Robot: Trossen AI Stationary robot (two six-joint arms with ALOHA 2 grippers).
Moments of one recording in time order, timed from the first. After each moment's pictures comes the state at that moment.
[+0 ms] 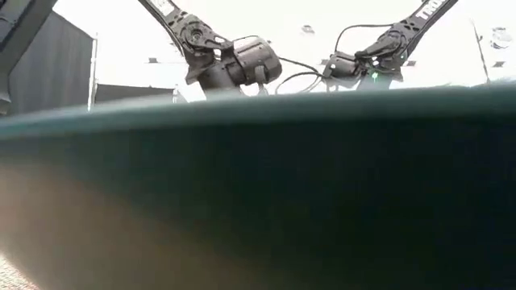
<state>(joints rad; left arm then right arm) 0.17 1.99 1.23 -0.30 -0.03 0.01 -0.54 1.57 0.87 -0.34 0.07 0.19</state>
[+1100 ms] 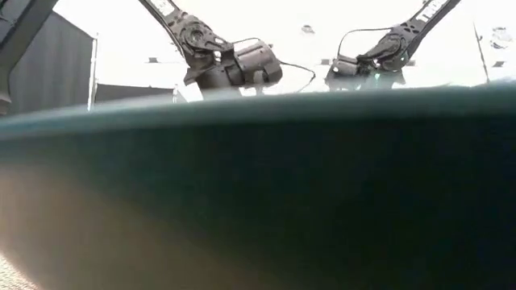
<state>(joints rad) 0.13 1.95 1.23 -0.32 -0.12 0.04 -0.55 1.57 0.87 -0.35 -0.06 0.28</state>
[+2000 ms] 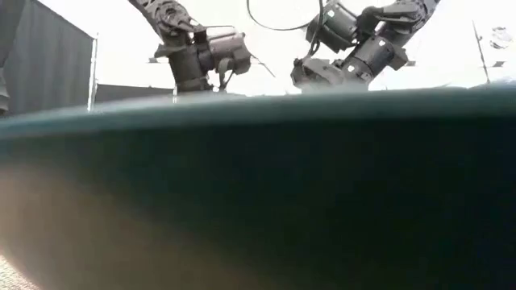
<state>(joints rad) 0.20 1.76 1.07 -0.52 -0.25 0.09 -0.10 1.63 0.87 -0.05 -0.05 0.33</state>
